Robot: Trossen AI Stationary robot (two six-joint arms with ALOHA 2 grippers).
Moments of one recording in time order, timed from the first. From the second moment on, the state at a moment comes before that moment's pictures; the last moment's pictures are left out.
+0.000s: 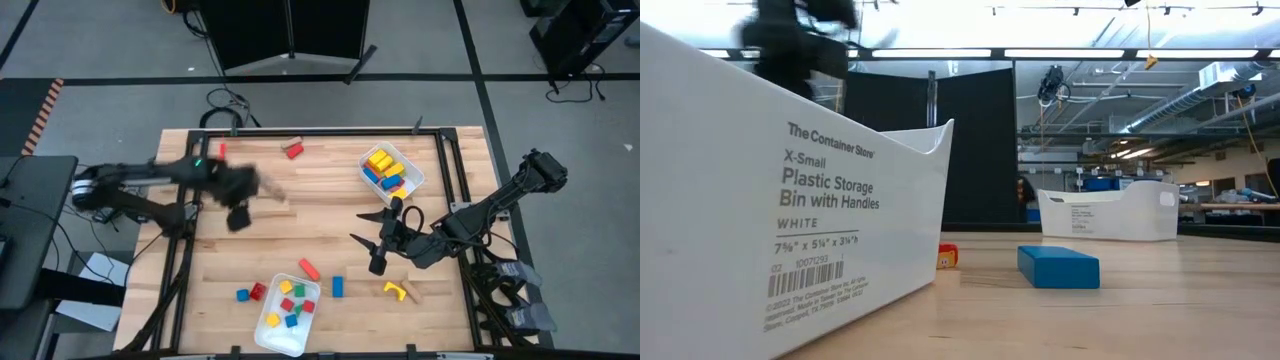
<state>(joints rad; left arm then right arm) 0.20 1.20 1.03 -1.17 0.00 -0.17 0.53 1.31 0.96 -0.10 0.87 0.26</state>
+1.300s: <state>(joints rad) -0.76 1.47 0.77 -0.51 0.01 -0.92 0.47 1.31 0.96 -0.02 0.87 0.23</state>
